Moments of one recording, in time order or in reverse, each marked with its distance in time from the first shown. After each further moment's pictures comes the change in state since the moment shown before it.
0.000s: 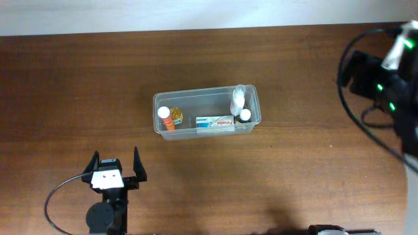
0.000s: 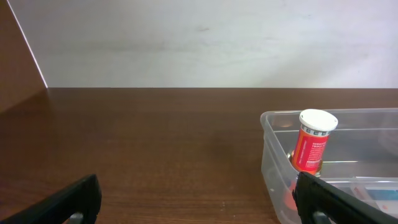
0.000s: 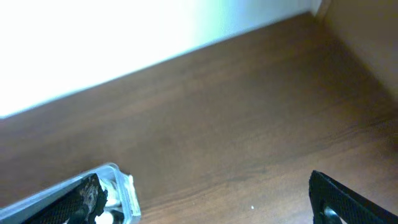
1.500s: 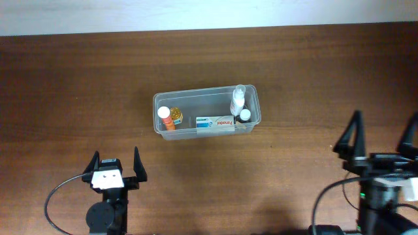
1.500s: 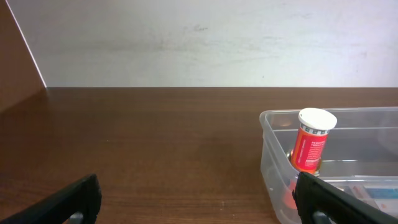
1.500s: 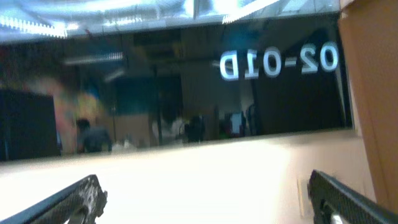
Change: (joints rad) left arm 0.000 0.000 0.000 -0.002 0.003 0.001; right arm 0.001 -1.008 -1.270 1.393 -0.145 -0.158
